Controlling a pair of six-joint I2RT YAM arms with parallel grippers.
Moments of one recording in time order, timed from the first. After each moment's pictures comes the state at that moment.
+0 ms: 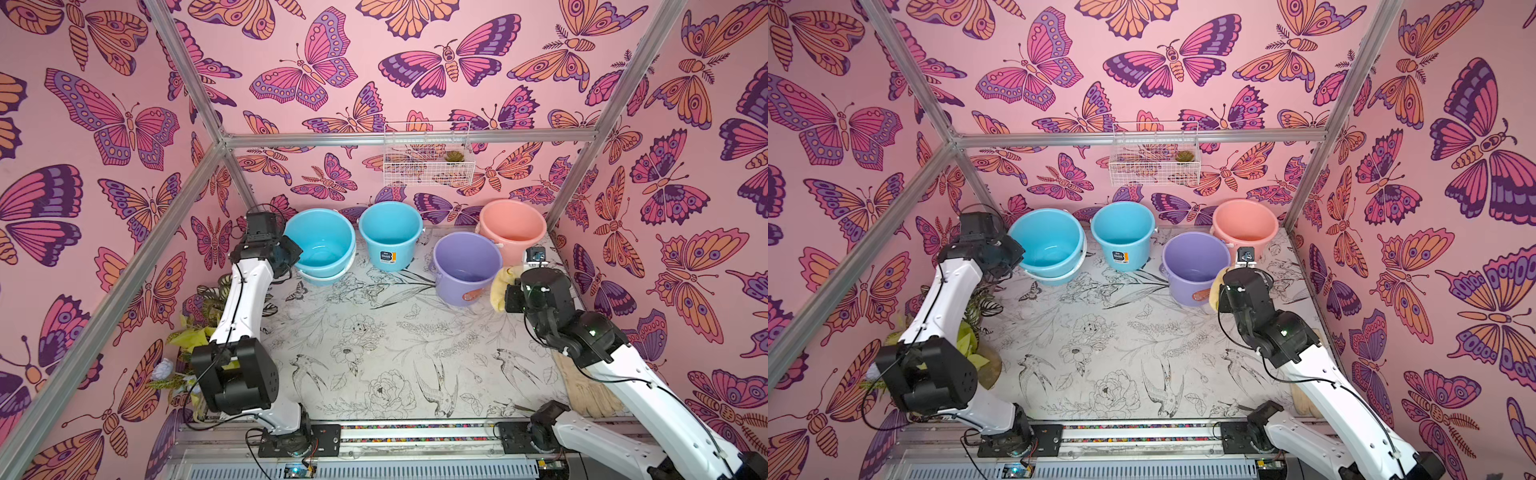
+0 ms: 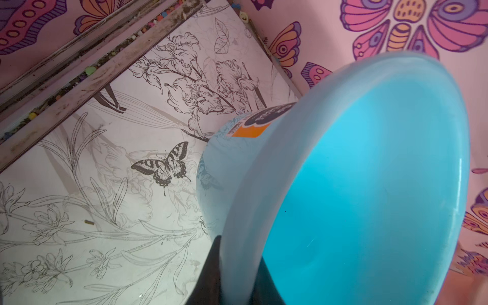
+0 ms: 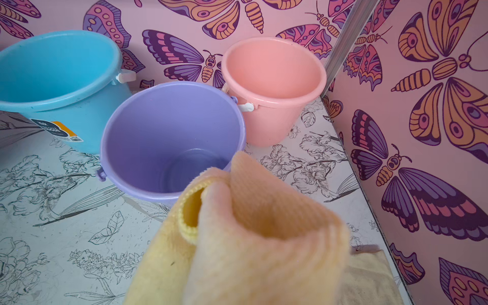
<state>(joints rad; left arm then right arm) 0.14 1.55 1.49 -0.80 0.09 -0.68 0.54 0.93 1.08 -0.76 0.55 0.31</state>
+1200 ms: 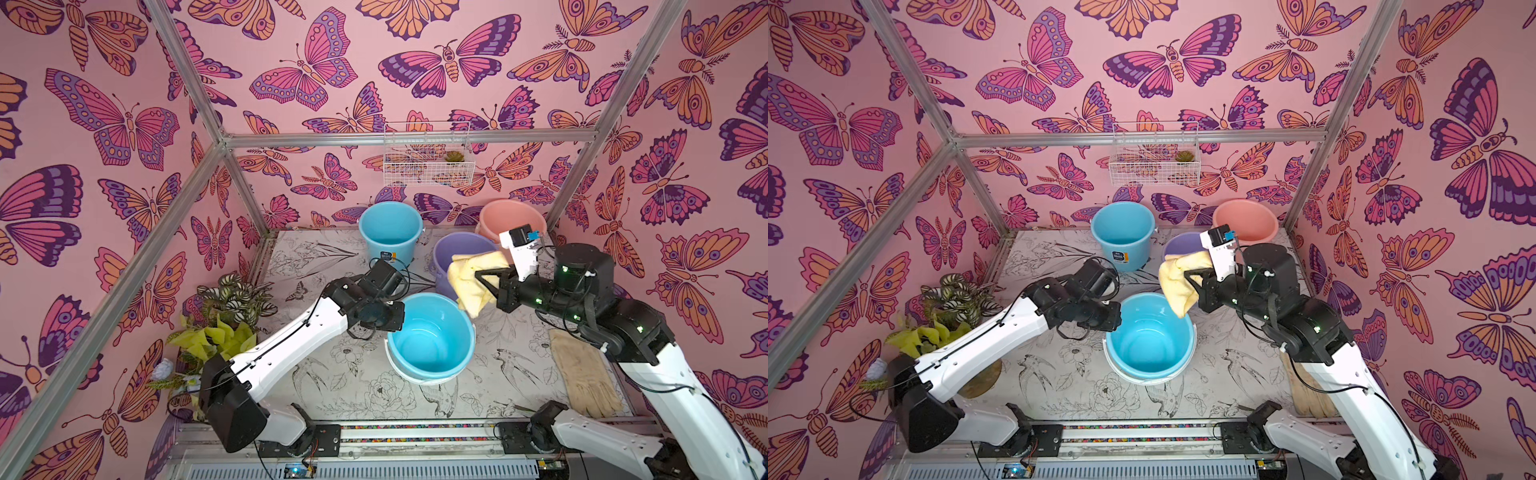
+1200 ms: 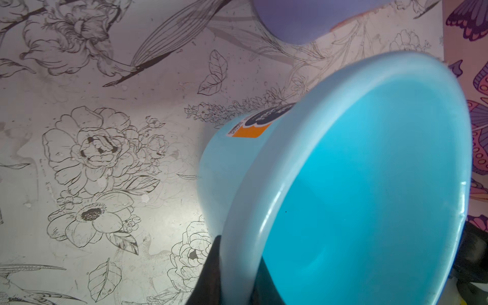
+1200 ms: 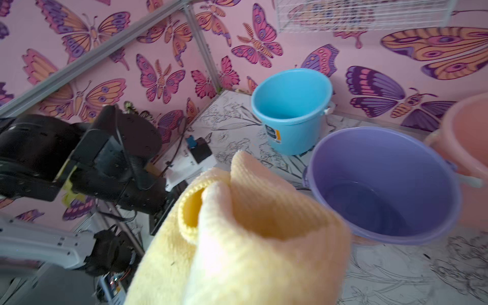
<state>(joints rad) -0.78 1.42 1.33 -0.97 0.08 -0.57 0.61 1.01 1.43 -0.83 -0.23 0.24</state>
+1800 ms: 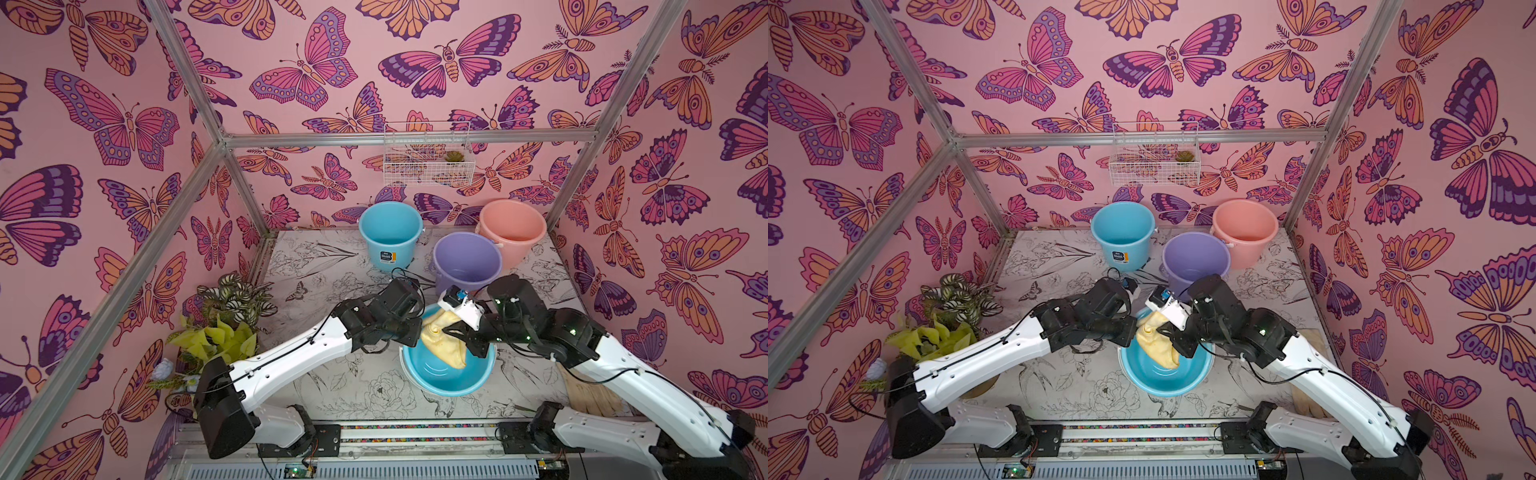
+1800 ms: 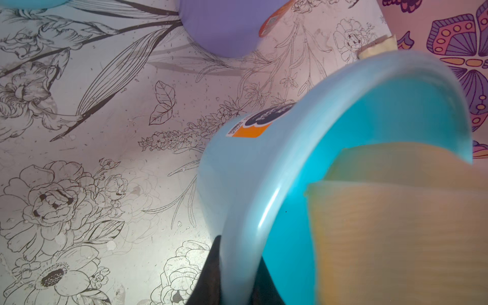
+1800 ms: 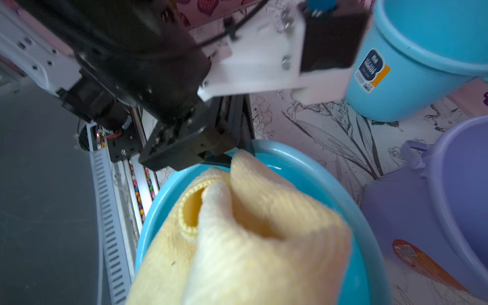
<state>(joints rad) -0.94 1.35 1.19 -0.73 0.01 -0.48 0.88 1.05 1.11 -0.83 -0.21 -0.23</state>
